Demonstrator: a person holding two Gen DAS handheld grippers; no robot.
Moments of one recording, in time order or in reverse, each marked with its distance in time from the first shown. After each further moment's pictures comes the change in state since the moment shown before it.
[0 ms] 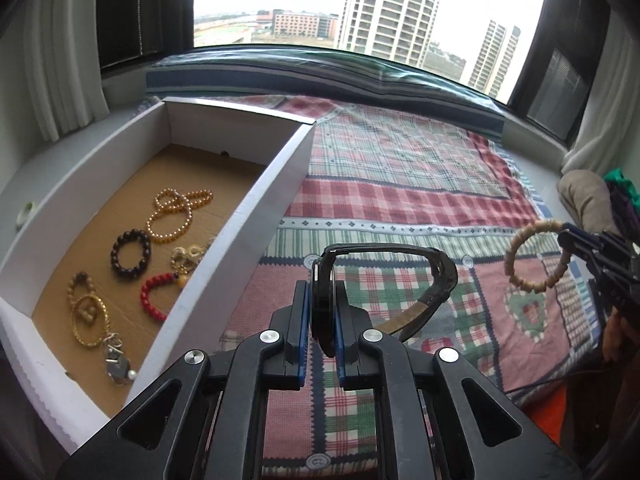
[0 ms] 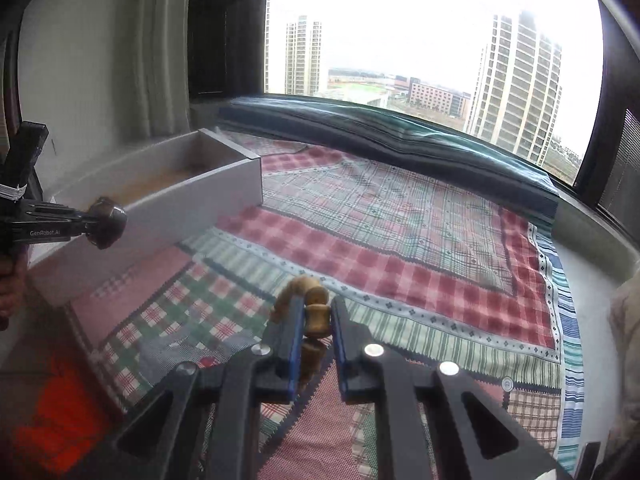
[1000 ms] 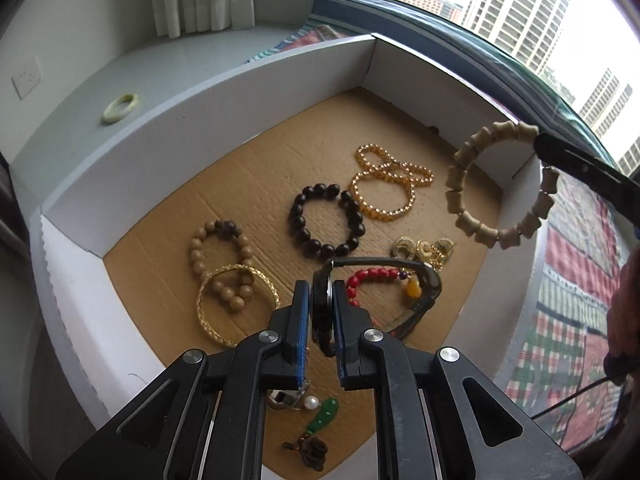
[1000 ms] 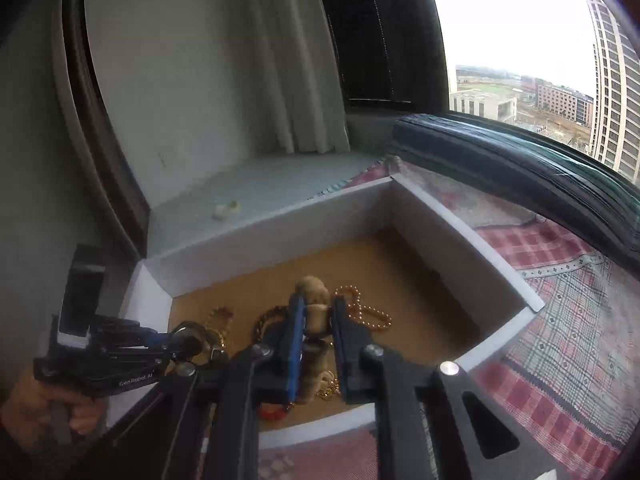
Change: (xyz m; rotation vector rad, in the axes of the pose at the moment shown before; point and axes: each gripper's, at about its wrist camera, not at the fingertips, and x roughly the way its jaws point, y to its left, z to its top) left arm 0.053 0.196 -0.003 -0.350 0.141 0.259; right arm 0.197 0.229 0.188 -0.095 0.026 0.539
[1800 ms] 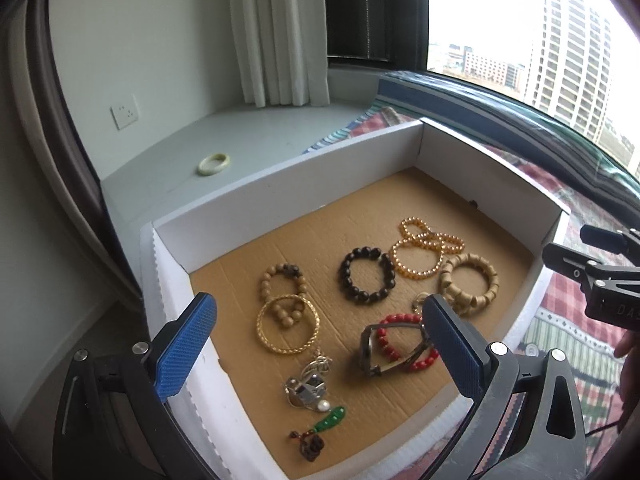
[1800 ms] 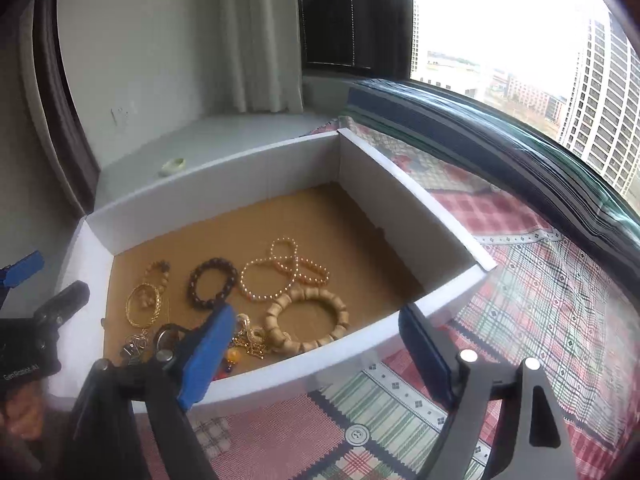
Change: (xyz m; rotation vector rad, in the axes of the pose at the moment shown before) left arm -0.069 -0.028 -0.023 -0.112 -0.274 0.278; right arm -0.004 -0.016 -0.020 -0.045 0.112 -0.216
